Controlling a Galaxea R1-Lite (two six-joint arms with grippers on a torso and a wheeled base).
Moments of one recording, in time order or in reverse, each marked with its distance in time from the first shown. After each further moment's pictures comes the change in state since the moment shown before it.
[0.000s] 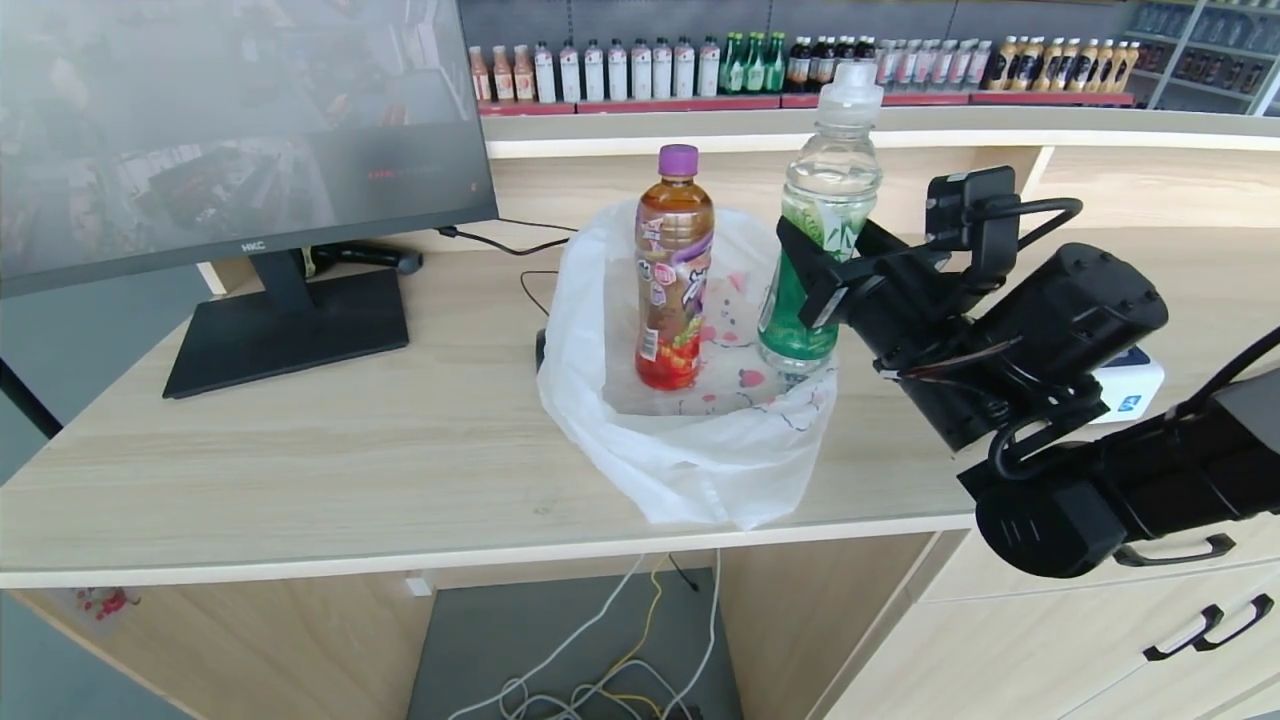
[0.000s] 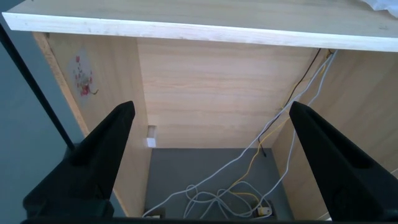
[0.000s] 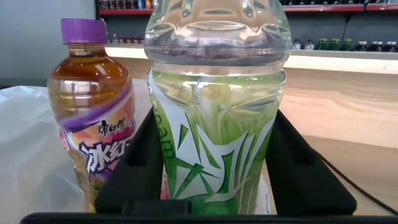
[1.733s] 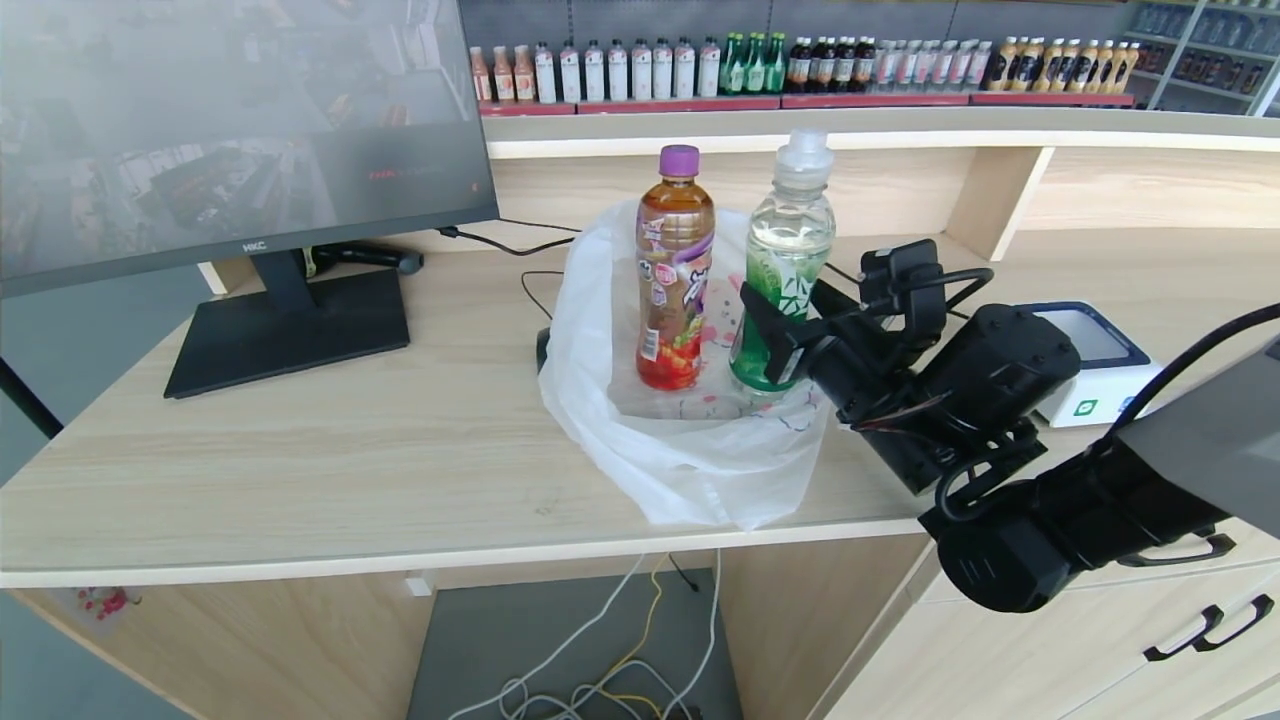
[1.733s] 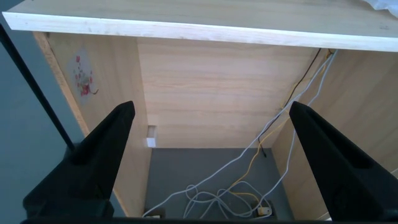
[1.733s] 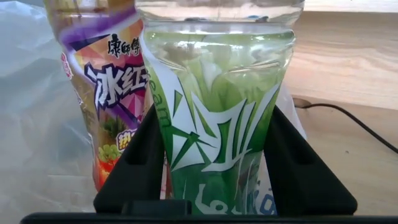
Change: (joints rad) left arm 0.000 0.000 0.000 0.000 0.000 0.000; right arm 0.024 0.091 0.053 -0.023 0.002 0.000
